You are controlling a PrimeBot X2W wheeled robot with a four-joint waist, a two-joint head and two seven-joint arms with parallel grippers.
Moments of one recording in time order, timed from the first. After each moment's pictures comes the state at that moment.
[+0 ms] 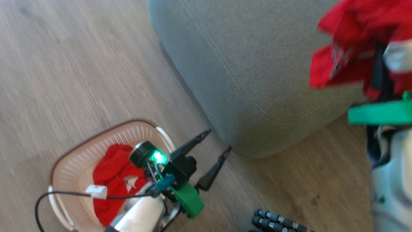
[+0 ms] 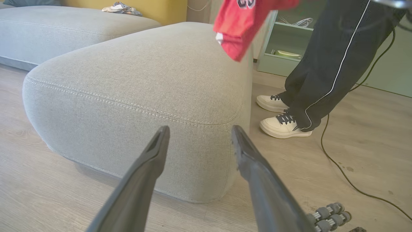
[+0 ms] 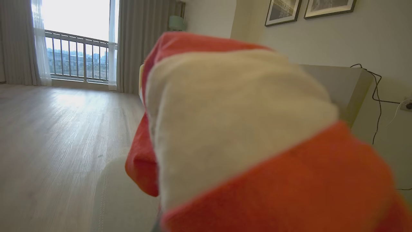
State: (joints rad) left arm -0.27 0.10 -0.61 0.24 -0.10 -0.13 -0.26; right arm -0.36 -0.08 -0.14 0.06 0.07 0.13 -0.26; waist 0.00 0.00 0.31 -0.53
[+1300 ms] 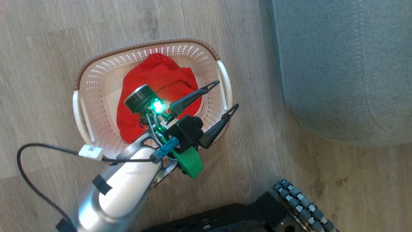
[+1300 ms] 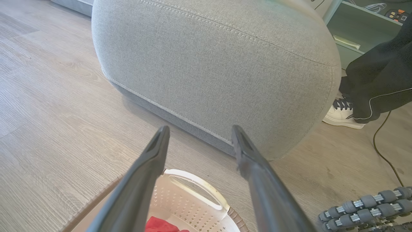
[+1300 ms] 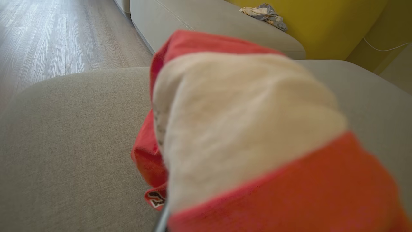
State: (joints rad) left arm -0.57 0.20 -0.72 0.21 -0.09 -0.13 -0.26; right arm -1.17 -0.39 -0.39 1.07 0.07 0.13 -0.26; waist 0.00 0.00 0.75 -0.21
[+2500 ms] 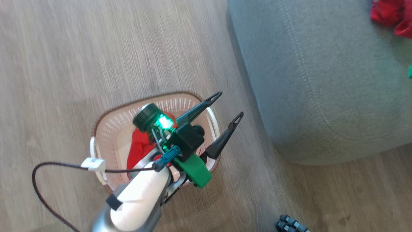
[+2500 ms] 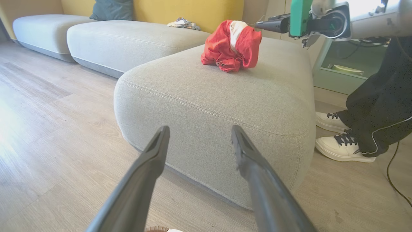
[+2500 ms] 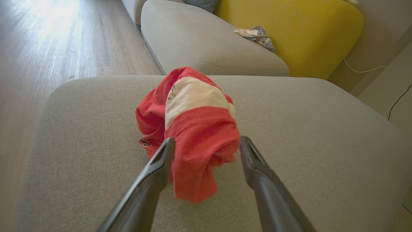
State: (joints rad) left arm -0.45 0.09 -0.63 0.22 -0.10 -0.13 -0.26; right arm -0.91 -0.35 -0.28 1.01 -0.01 0.13 -0.26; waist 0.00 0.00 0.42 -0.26
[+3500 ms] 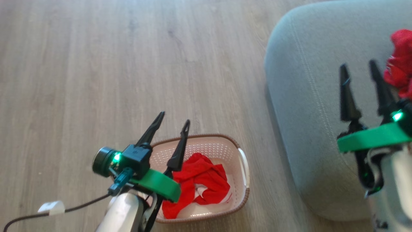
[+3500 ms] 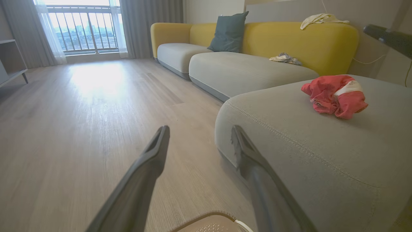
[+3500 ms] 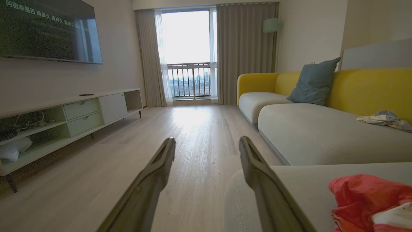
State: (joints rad) left arm -0.19 0.05 -0.38 0.14 -0.15 -0.01 -0.26; right arm -0.29 -0.21 0.00 0.15 0.30 0.13 -0.26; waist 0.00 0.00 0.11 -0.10
